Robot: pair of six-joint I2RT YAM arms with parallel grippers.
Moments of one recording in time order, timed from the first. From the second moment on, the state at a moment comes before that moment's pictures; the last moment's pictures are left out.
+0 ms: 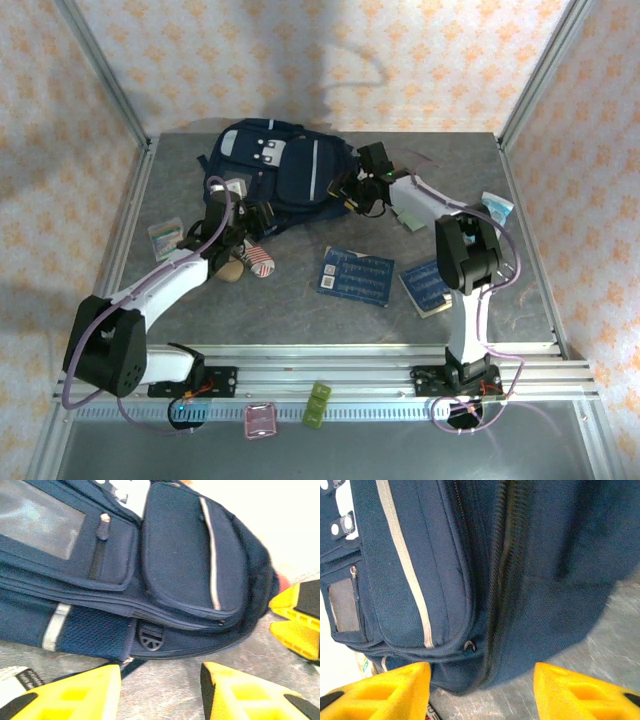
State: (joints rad) left arm -0.29 1.30 0.76 0.00 0.00 -0.57; right arm 0.40 2.01 1.55 -0.44 -0.34 0.89
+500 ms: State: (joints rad) left arm -0.70 1.38 0.69 -0.07 0.22 -0.60; right arm 0.31 1.63 1.11 -0.49 -0.18 0.71
